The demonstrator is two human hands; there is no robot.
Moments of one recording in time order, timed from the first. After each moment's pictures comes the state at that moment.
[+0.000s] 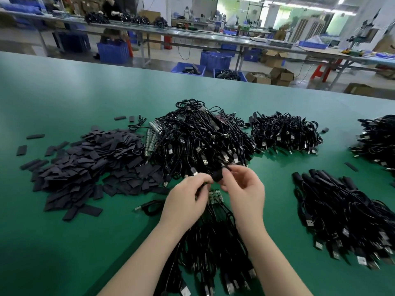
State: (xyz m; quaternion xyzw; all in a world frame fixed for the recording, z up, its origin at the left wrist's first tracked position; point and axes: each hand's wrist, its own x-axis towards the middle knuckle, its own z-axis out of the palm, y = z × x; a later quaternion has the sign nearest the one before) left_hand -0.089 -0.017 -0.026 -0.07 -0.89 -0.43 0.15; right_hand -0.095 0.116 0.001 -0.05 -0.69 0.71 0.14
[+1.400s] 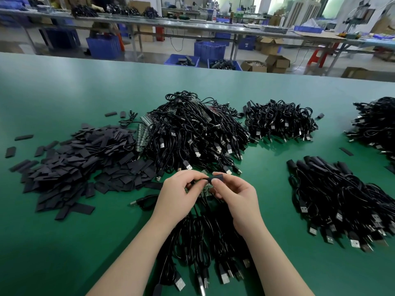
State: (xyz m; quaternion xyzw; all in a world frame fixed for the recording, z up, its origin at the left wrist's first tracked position) left_hand -0.092 -0.020 -0.034 -0.13 -0.84 -0.50 0.18; right_hand -0.088 0.137 -0.028 0.00 -0.63 0.77 0.00
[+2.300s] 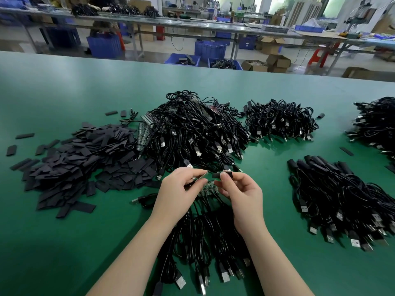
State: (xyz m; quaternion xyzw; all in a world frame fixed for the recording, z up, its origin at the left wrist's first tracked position) left_hand -0.092 -0.021 -0.032 -0.09 -0.84 -0.50 0.17; right_hand -0.089 0.137 -0.031 -0.05 -0.60 0.80 0.06
